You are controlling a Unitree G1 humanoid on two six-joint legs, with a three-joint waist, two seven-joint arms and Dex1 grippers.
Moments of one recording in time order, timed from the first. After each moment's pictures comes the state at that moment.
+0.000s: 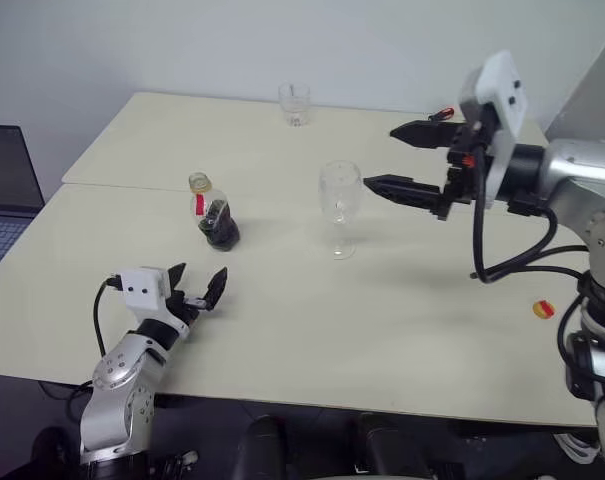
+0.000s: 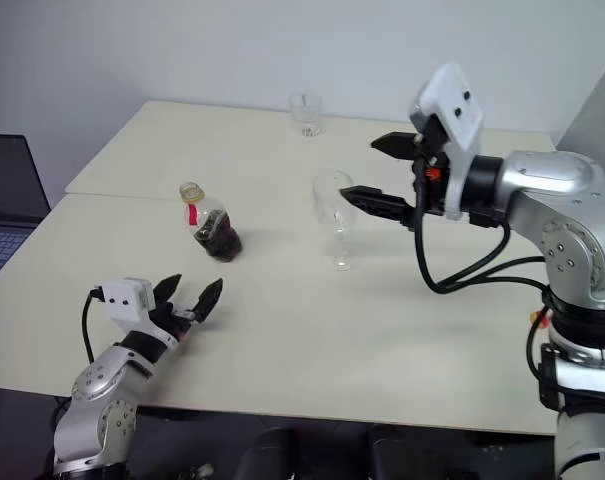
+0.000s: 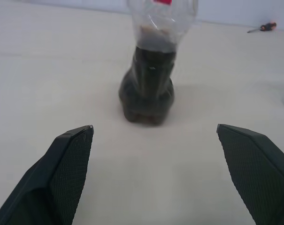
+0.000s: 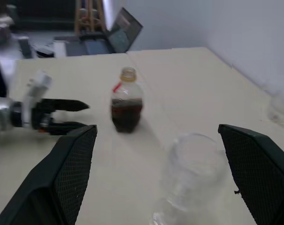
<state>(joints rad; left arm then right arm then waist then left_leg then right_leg) -0.02 0.33 0.31 -0.12 -0.36 0.21 -0.42 -0.94 -0.61 -0.05 -0.39 0.69 1.14 0.76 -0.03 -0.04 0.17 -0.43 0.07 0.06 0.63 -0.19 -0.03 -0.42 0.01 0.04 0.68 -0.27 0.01</state>
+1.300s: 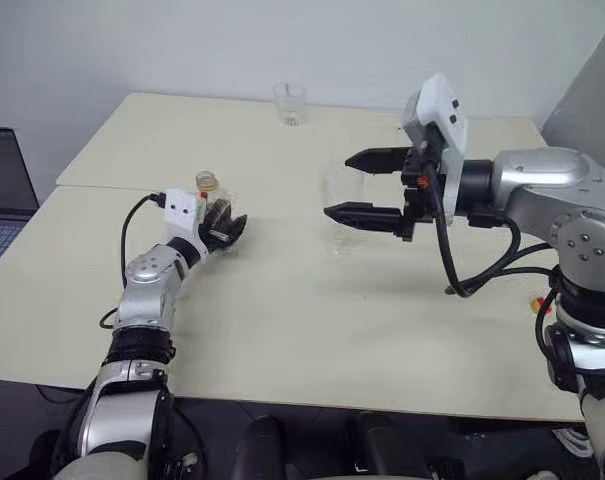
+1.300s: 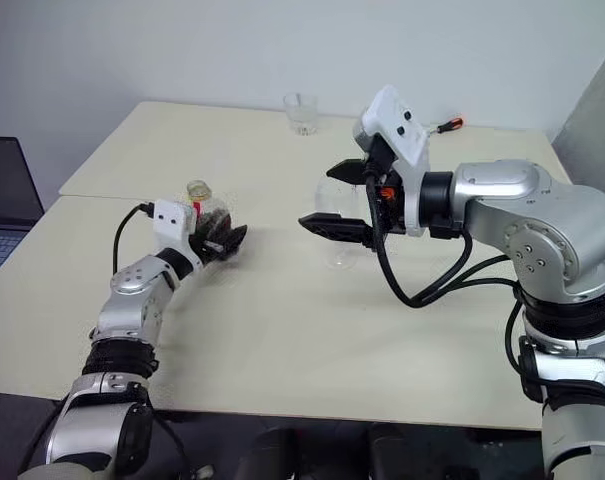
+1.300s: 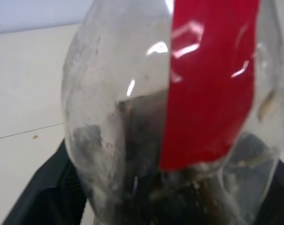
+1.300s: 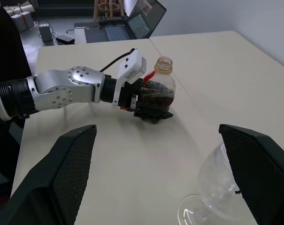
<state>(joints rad) -0.61 0.45 0.14 0.59 -0.19 0.04 -0.54 -0.96 -0.62 0.04 -0.43 0.73 1.17 0.69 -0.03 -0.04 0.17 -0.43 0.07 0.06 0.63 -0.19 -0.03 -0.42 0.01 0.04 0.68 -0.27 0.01</state>
